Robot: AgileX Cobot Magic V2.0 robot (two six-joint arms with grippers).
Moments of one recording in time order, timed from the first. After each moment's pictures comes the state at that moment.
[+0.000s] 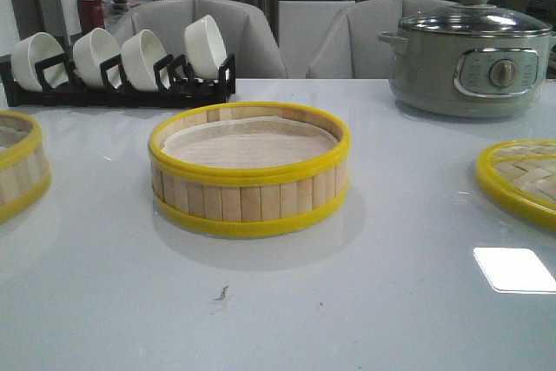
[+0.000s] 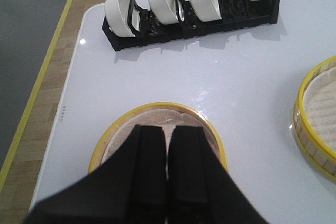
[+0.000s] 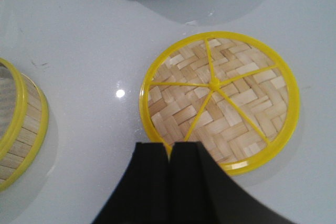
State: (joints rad) left arm -0.25 1.06 -1.20 0.36 0.81 -0.18; right arm -0.03 0.99 -0.86 -0.01 0.59 0.25
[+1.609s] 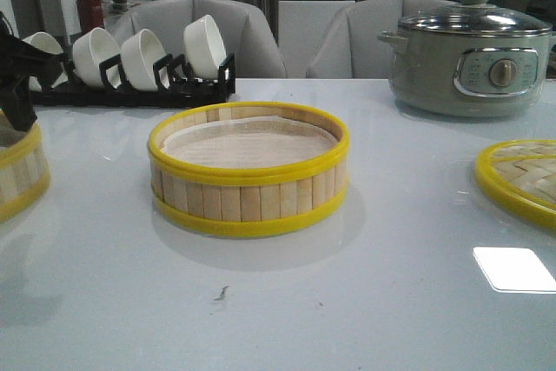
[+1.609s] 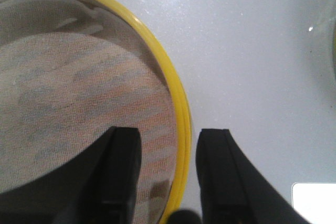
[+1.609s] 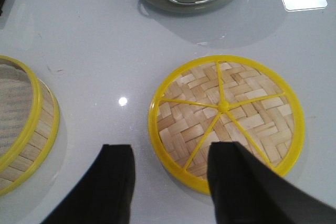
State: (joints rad) left arm -0.19 1.72 -1.20 0.19 0.63 -0.18; right arm -0.03 0.99 -0.90 0.04 0.58 0.15
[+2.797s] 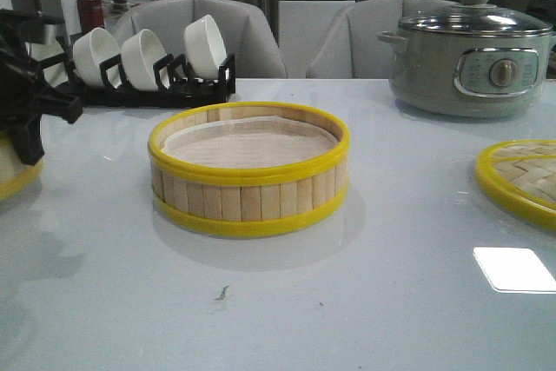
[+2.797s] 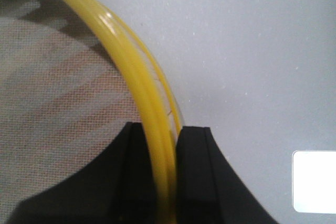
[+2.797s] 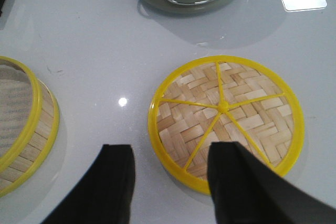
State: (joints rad) left arm -0.20 1.89 -1.33 0.20 0.72 -0.18; right arm -0.03 0.99 -0.90 0.04 0.58 0.15
